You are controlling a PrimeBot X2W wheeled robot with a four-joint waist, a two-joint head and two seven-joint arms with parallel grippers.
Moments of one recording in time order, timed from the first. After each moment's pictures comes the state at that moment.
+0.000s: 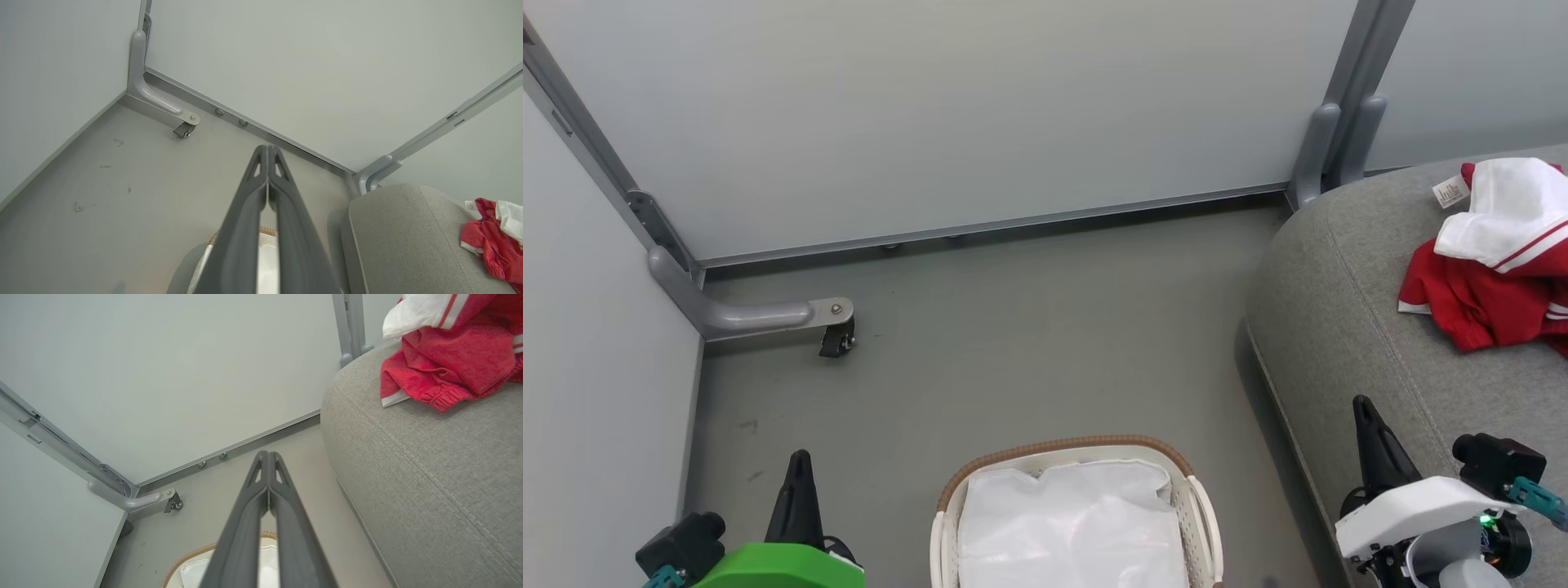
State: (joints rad) left arm 0.03 0.06 -0.09 0.25 -0.70 -0.04 -0.17; right arm -0.05 -0.04 -0.05 0.28 0.48 0.13 -0.15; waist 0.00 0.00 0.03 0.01
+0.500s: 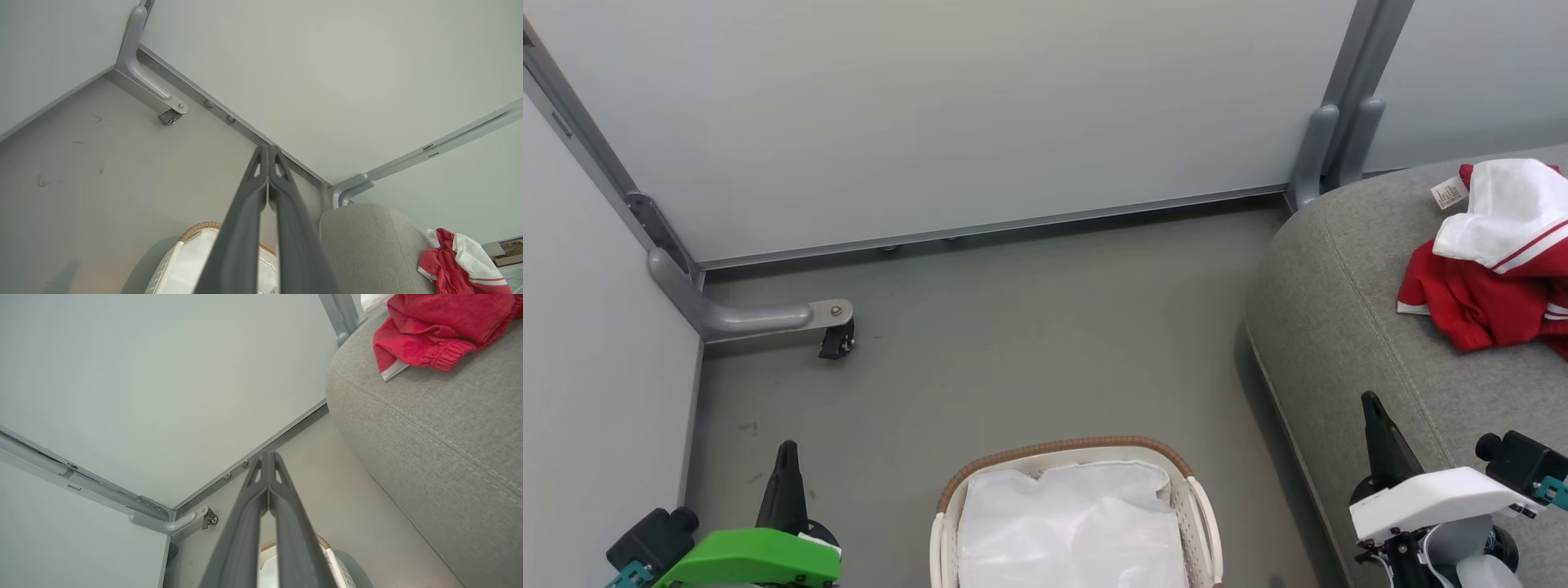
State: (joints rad) left arm 0.01 0.06 -0.06 0.25 -0.90 -0.06 -0.12; right arm -0.06 -0.04 -0.06 0.27 0.72 0.13 -0.10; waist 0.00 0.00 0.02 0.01
